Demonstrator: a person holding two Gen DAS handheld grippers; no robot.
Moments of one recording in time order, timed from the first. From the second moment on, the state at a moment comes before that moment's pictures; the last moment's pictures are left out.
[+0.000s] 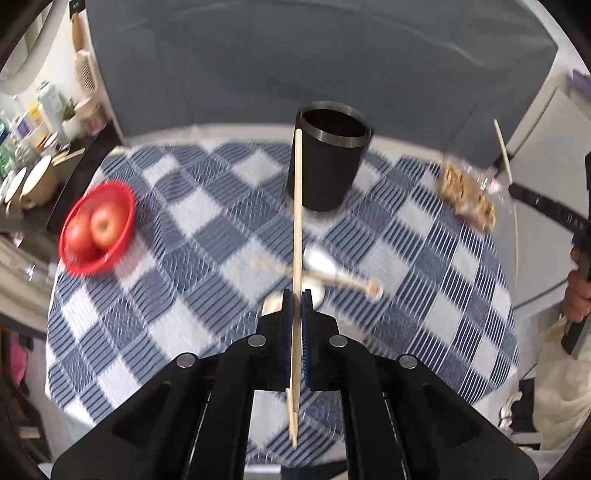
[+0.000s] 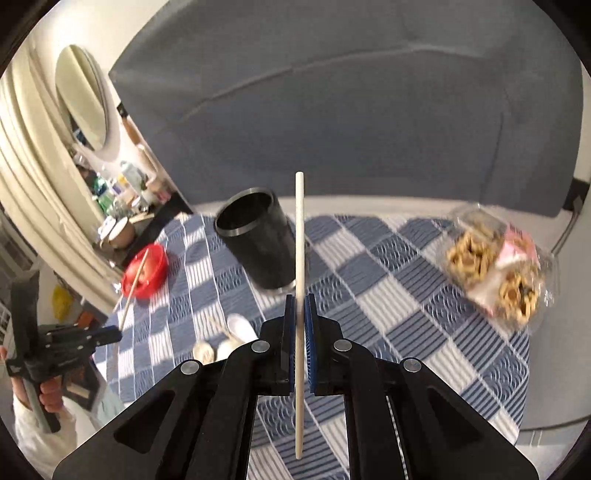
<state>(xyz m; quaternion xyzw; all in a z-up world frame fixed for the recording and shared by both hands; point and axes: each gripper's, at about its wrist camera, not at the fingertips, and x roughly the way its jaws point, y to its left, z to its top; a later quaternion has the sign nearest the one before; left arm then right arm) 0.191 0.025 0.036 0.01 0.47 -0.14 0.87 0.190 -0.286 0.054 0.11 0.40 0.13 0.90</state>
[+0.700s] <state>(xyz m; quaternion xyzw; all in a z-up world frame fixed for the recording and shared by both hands) 0.319 0.006 0.093 -0.09 0.29 -0.32 0.89 0.302 -0.247 0.128 0.12 0.27 0.21 0.93</state>
